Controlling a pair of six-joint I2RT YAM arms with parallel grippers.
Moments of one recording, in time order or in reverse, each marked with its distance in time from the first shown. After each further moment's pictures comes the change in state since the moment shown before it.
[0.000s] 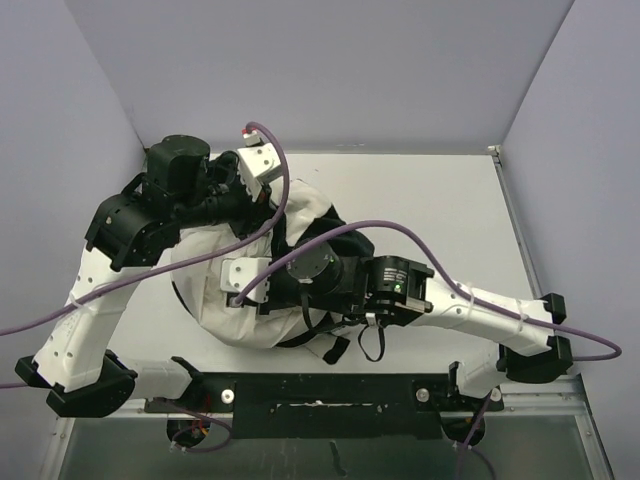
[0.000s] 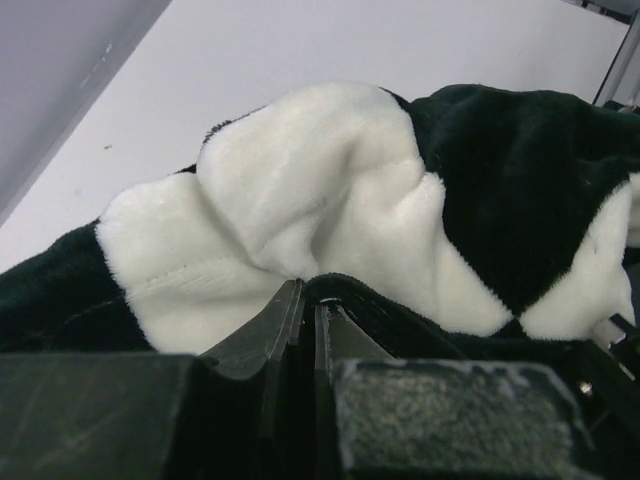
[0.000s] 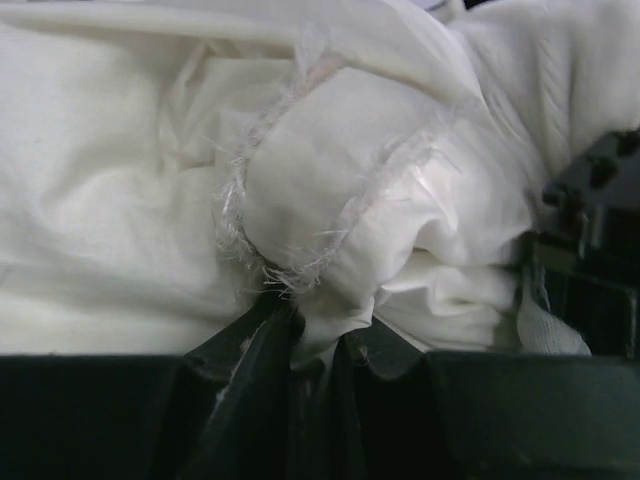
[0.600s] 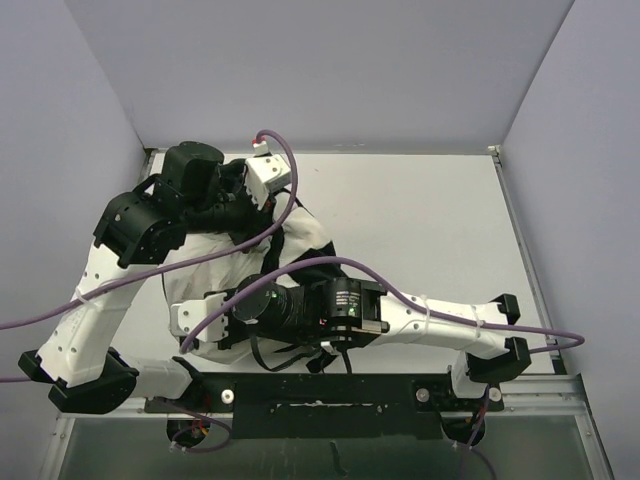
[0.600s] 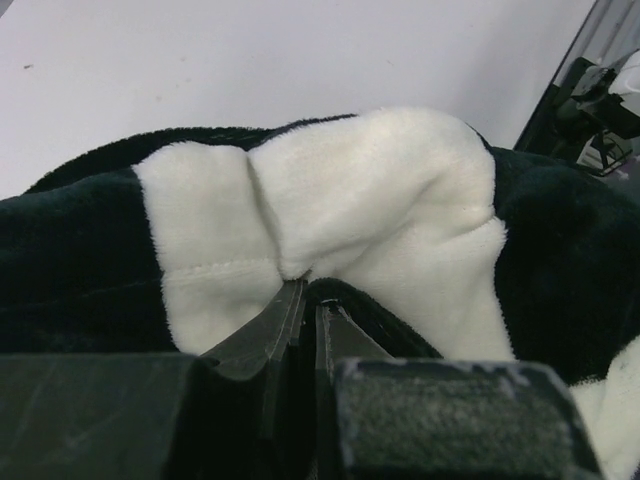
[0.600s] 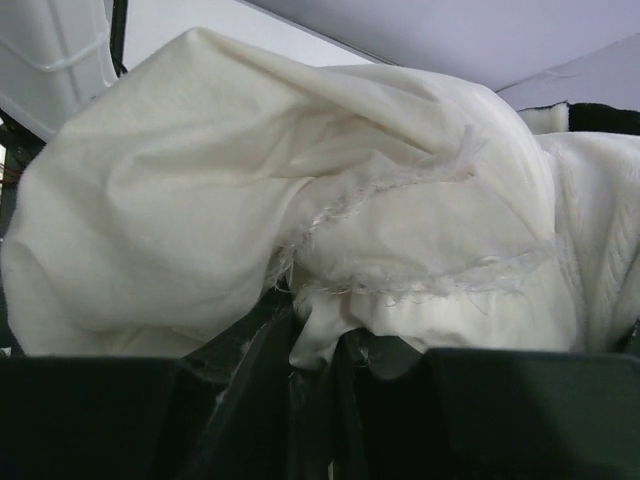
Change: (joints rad) left arm -0.030 0.024 0.012 -0.144 -0.002 -0.064; right arm 0.161 0.235 0.253 -0.112 0.114 -0.023
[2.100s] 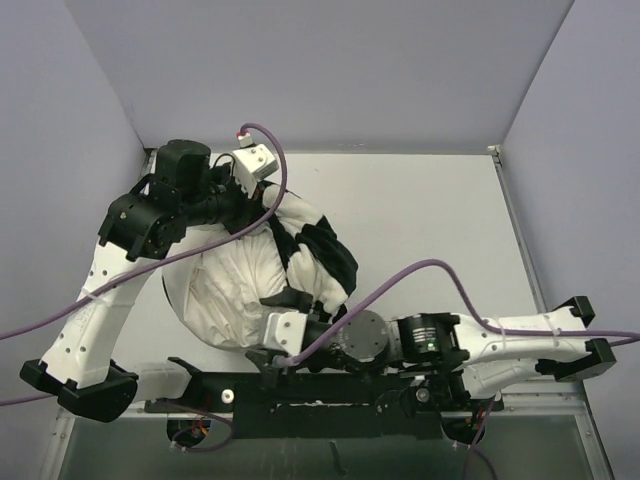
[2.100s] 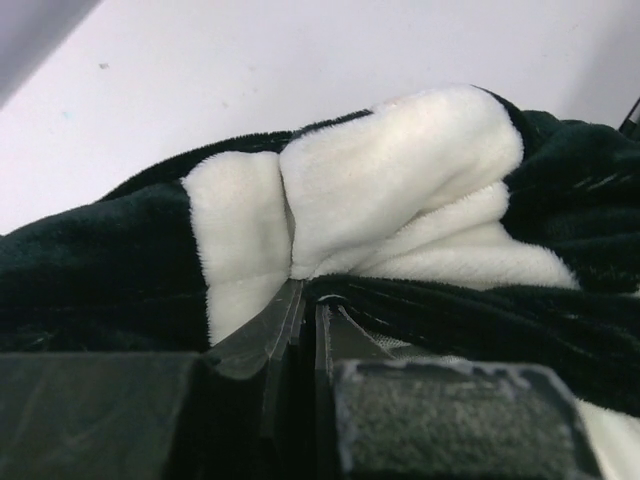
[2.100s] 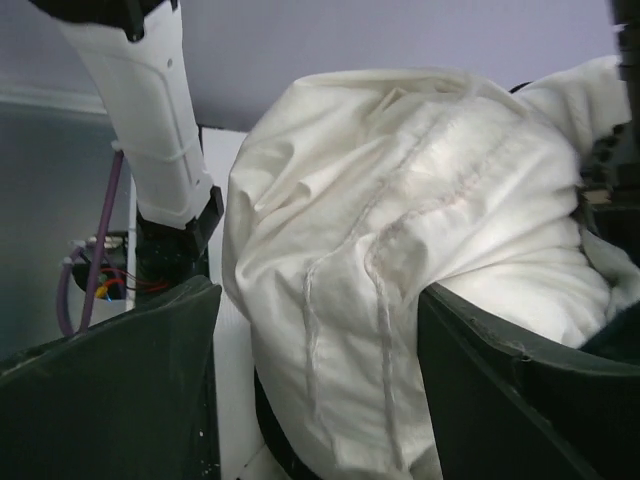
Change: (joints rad) left arm 0.169 -0.041 -0.170 0.130 0.019 0.034; right arm 0.126 -0.438 -0.649 0.546 0.068 0.206
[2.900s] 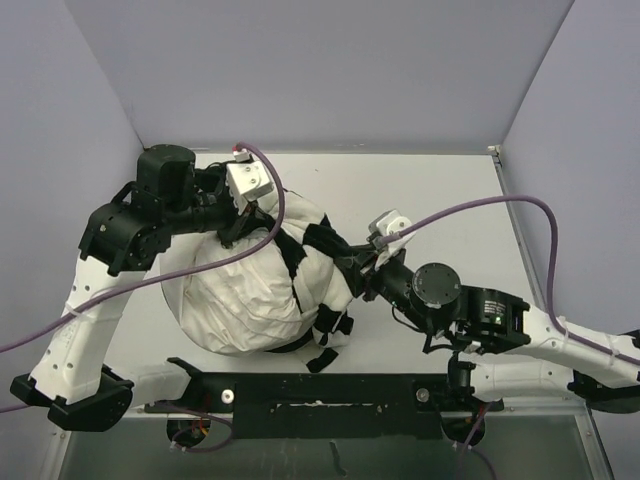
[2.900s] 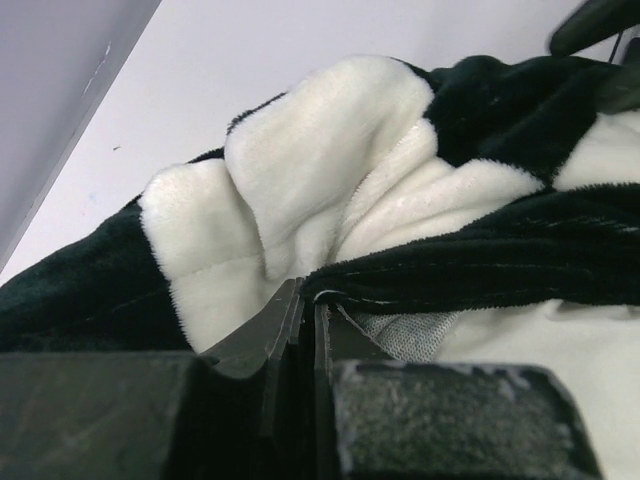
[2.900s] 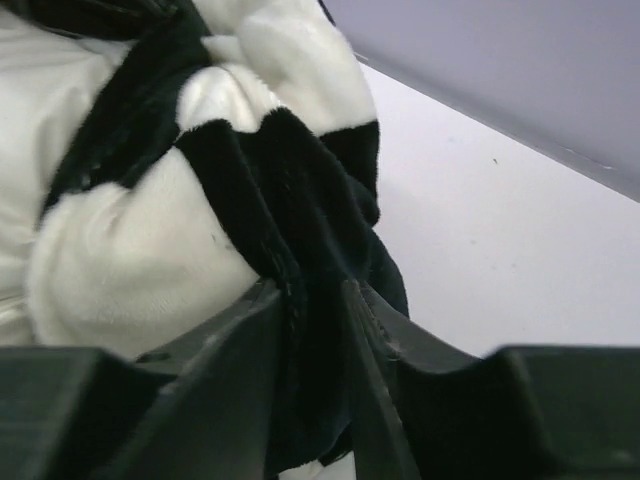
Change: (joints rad) left arm -0.008 -0.055 0.029 -0.021 0.118 0.211; right arm -0.292 -0.363 -0.179 -0.135 0.289 0.408
